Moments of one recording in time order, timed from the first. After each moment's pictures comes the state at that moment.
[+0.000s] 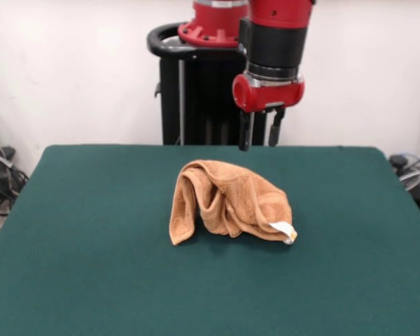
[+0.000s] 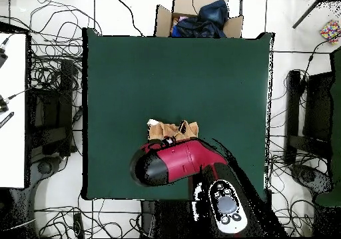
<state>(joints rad) -0.38 -0.89 0.30 2.03 -0.53 0.42 1.57</state>
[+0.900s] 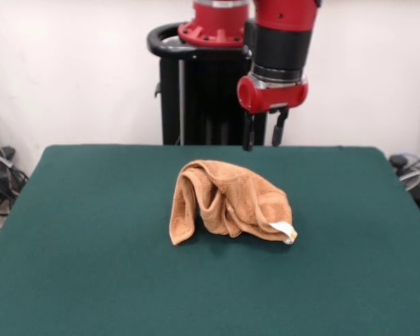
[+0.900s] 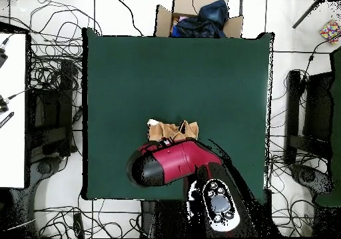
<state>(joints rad) -0.34 -0.88 0.28 2.03 -0.53 0.42 1.57</state>
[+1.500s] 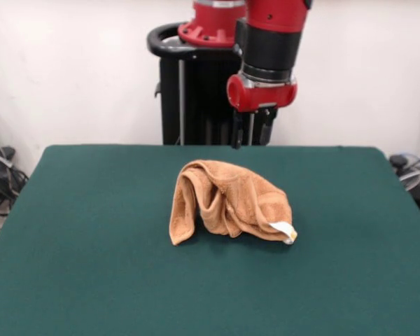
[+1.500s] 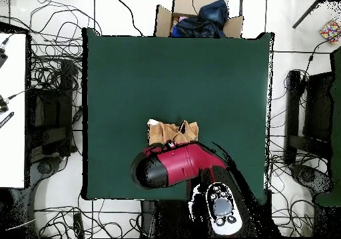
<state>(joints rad) -0.34 -0.88 0.23 2.03 -0.53 0.42 1.57</state>
